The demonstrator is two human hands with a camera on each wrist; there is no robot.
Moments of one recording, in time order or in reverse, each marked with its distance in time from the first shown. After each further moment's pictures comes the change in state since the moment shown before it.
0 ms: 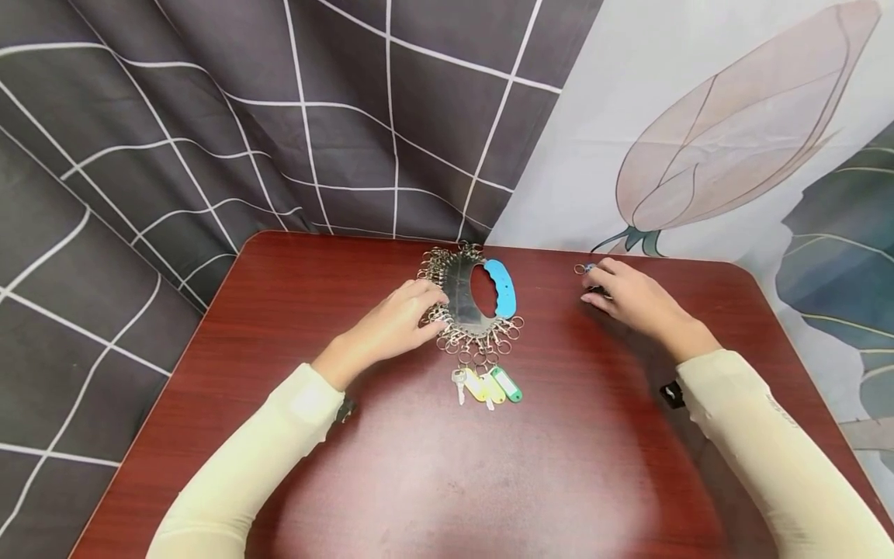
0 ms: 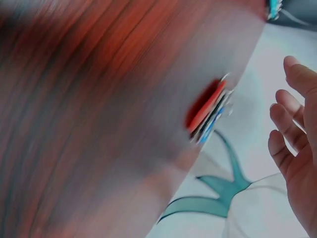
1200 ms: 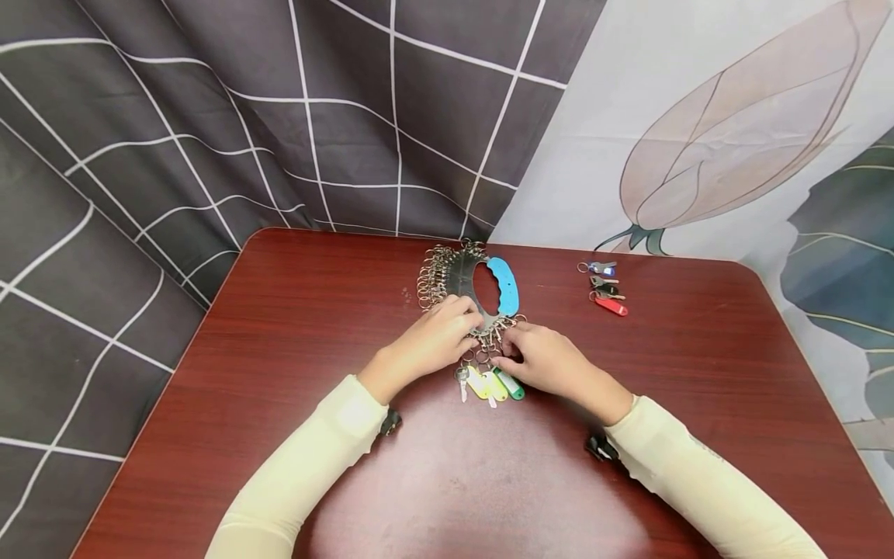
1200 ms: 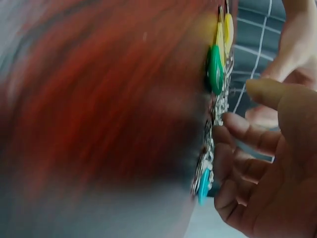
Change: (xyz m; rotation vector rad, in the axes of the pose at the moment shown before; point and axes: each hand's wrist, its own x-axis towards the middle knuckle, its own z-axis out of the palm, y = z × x) left_hand 0.017 0.041 0.031 0.094 -0.091 0.058; right_hand 0.021 -0.154 0.046 0.186 -0.208 0.147
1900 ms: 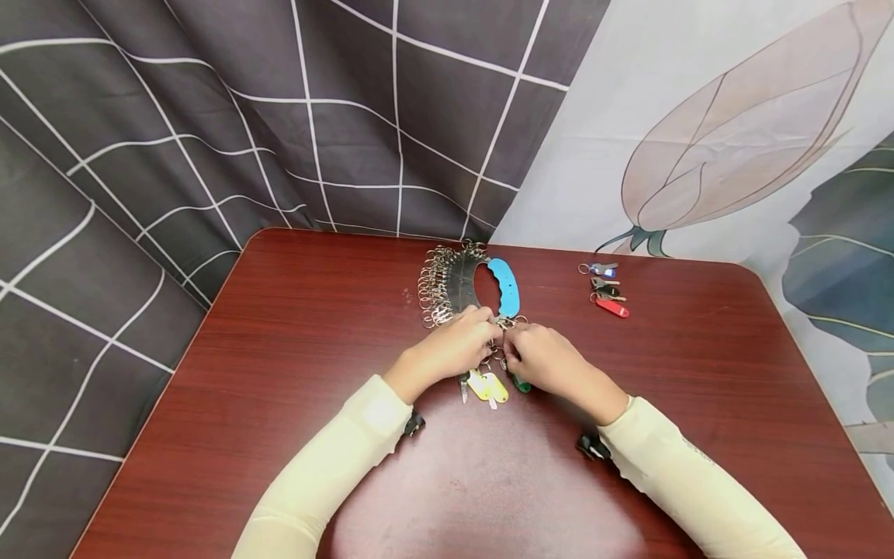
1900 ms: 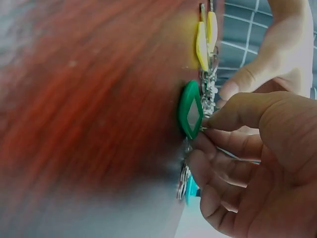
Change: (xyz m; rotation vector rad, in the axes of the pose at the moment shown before) left_hand 0.020 0.016 0.017 -0.007 -0.145 -0.056; right_hand 0.006 -0.006 -0.003 -0.058 -0.037 0.051
